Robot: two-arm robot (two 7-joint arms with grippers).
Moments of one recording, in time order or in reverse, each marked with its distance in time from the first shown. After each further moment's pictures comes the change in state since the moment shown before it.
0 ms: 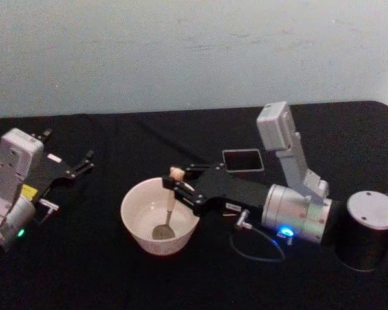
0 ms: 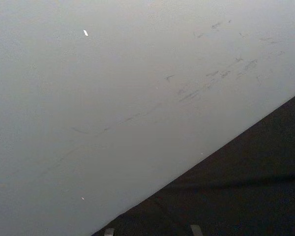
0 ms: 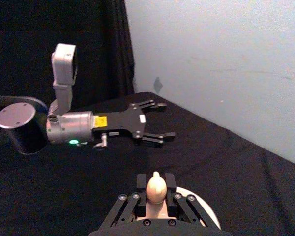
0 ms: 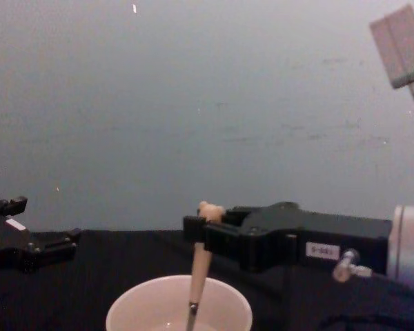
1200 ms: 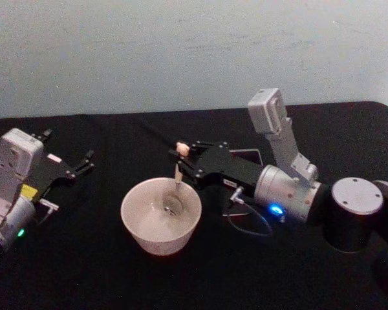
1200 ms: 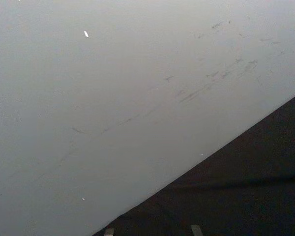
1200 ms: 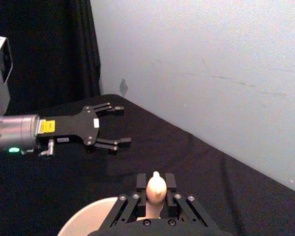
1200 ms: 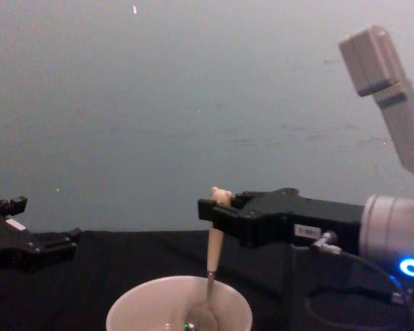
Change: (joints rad) left arm 0.000 0.000 0.000 0.000 0.000 0.000 0.000; right arm 0.059 -0.106 0.043 0.150 -0.114 -0.048 -0.049
